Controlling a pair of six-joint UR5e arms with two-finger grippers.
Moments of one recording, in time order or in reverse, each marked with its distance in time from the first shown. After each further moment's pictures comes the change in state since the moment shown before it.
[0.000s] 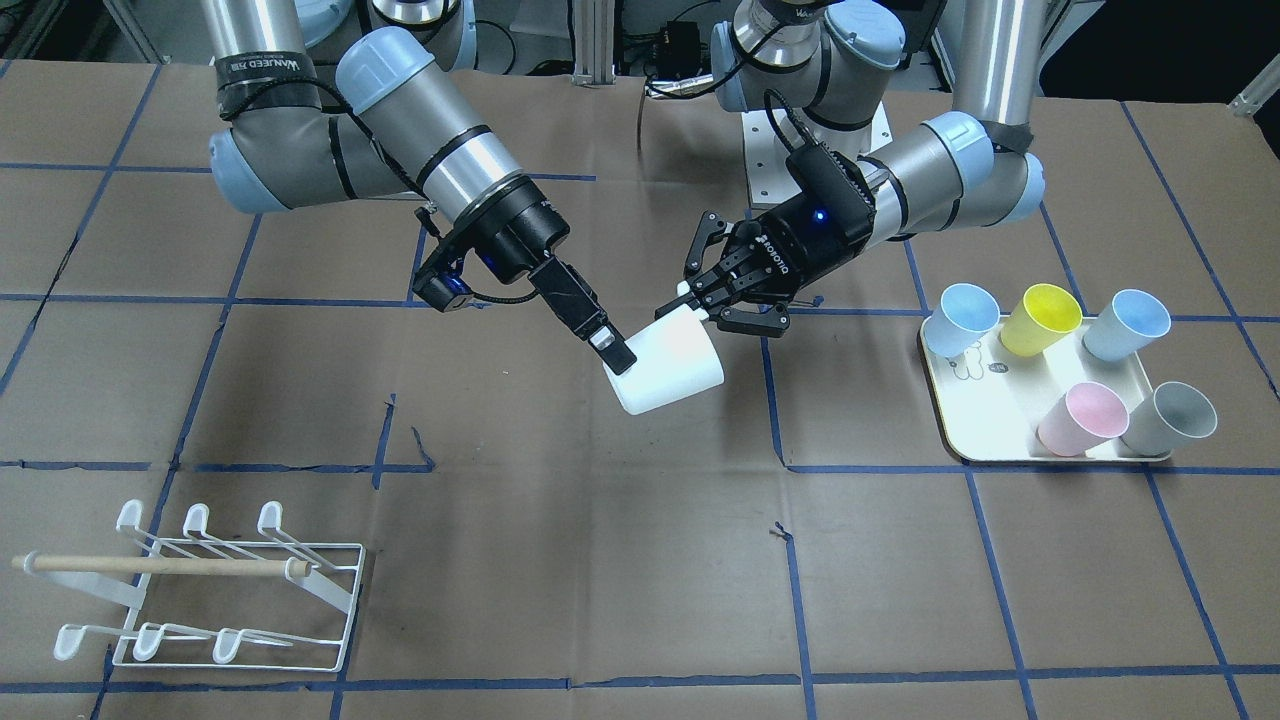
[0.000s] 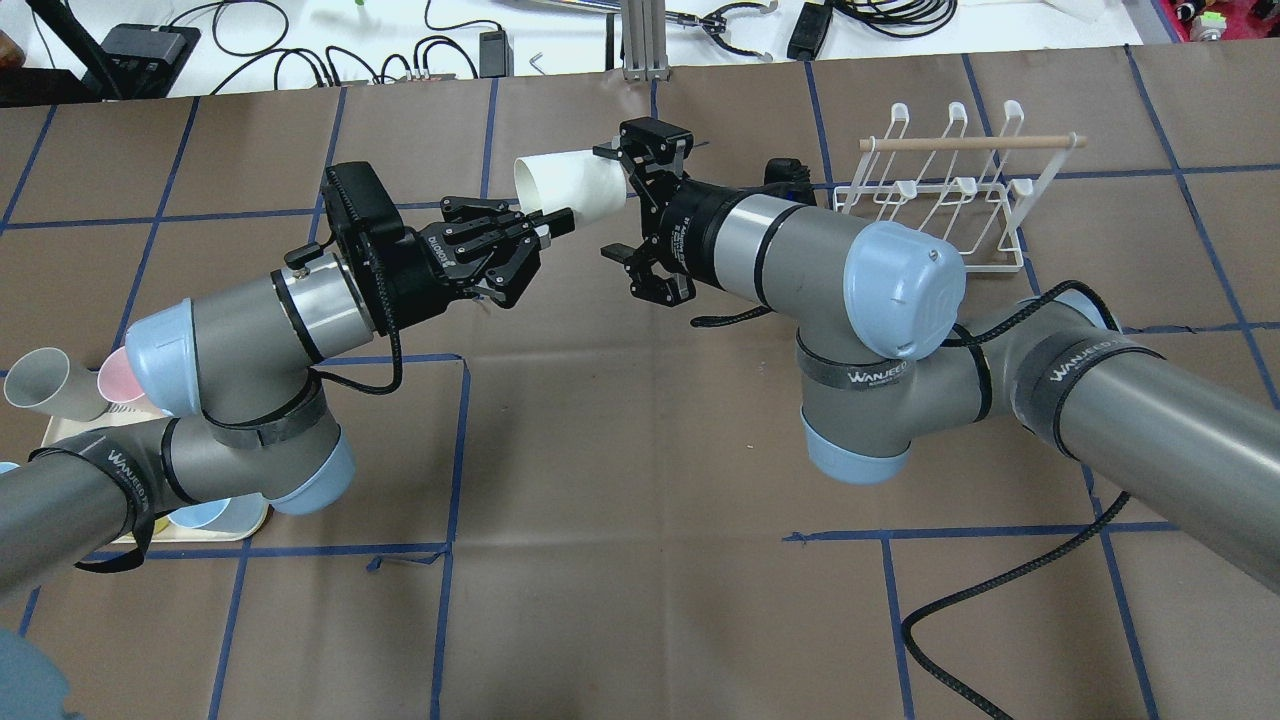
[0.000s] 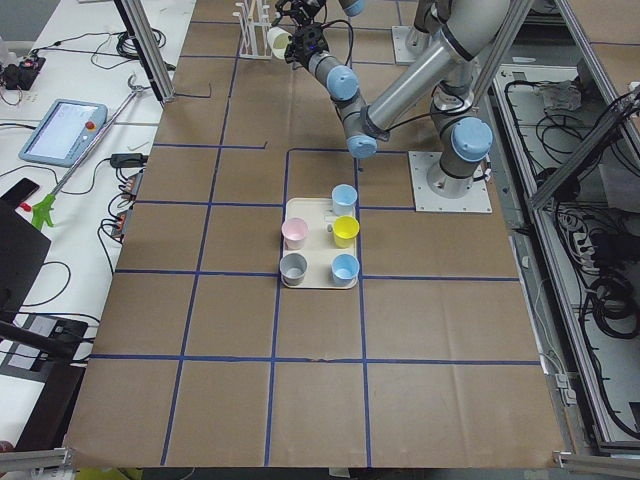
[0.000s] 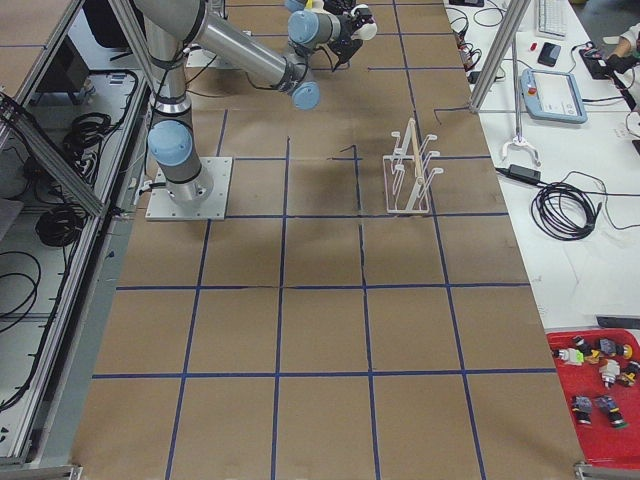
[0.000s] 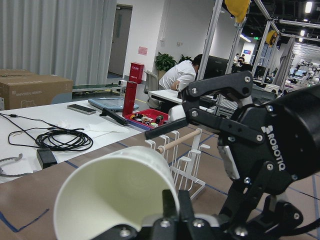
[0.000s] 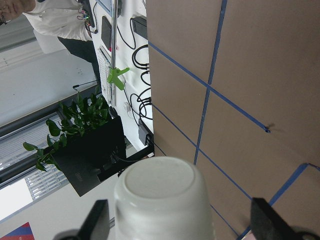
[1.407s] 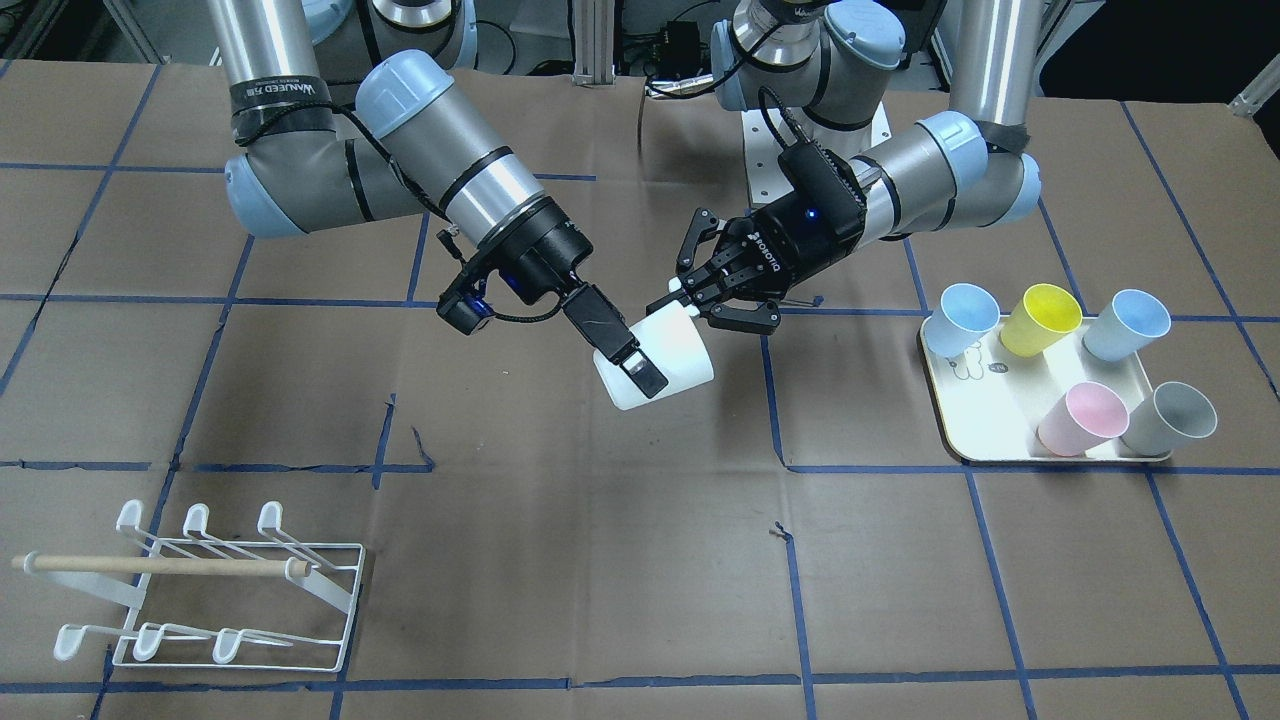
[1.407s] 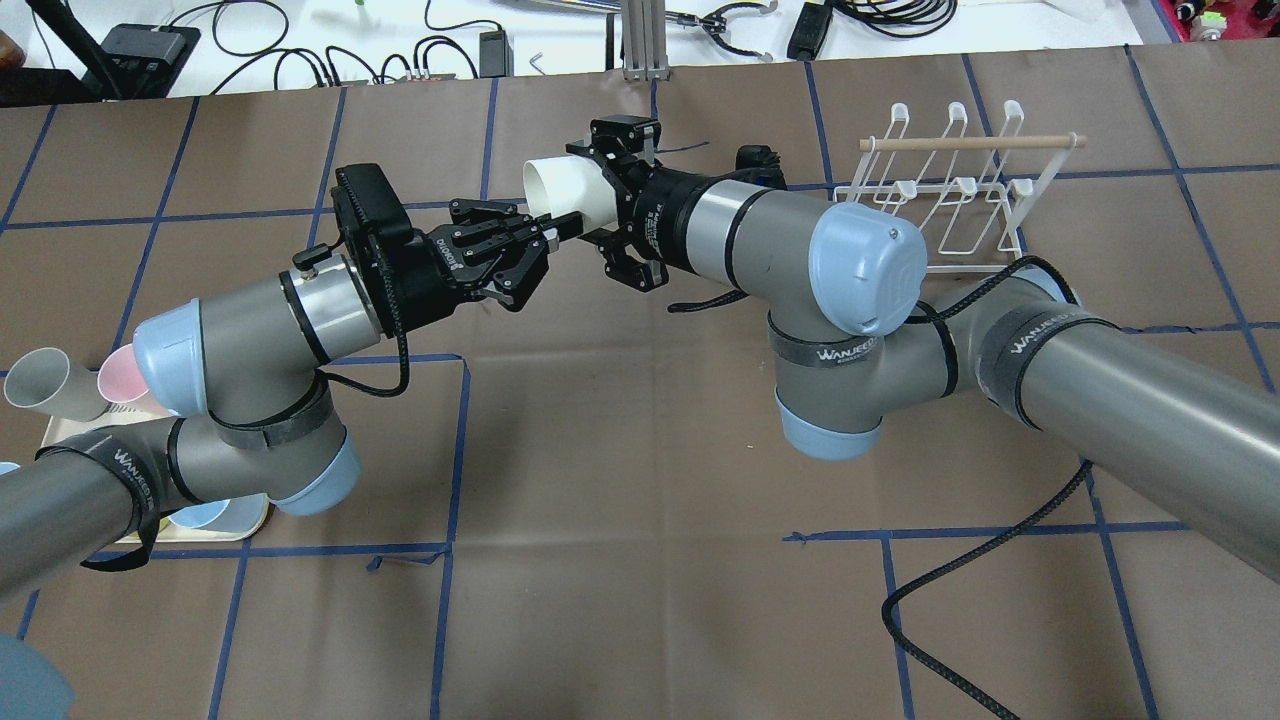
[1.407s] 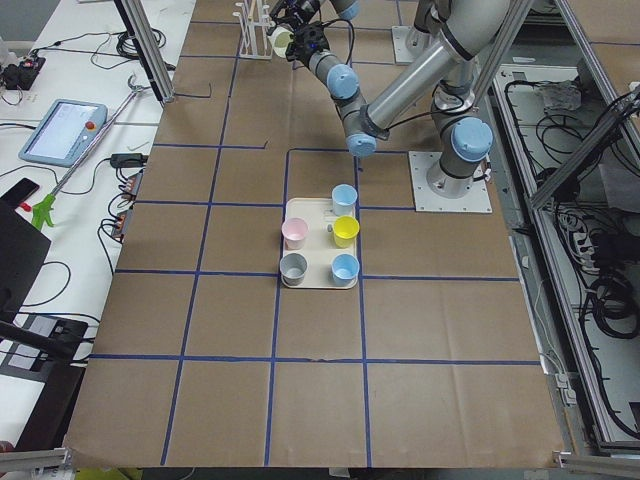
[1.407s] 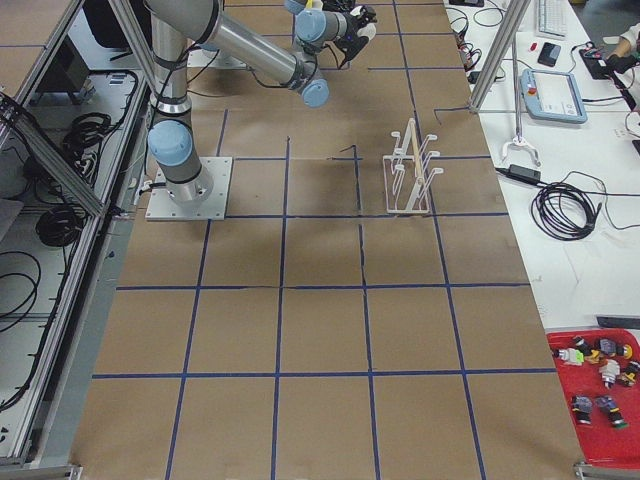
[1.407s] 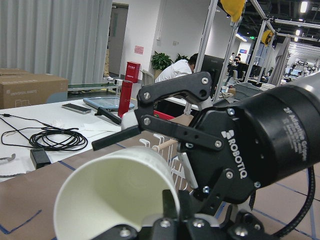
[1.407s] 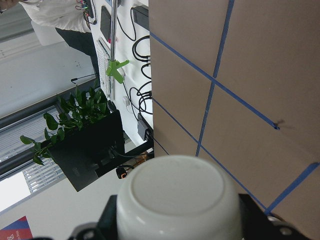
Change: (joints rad) left arm -0.014 0.000 0.001 -0.002 0.000 -0.004; right arm 0.021 0.050 -0.055 0.000 0.000 0.001
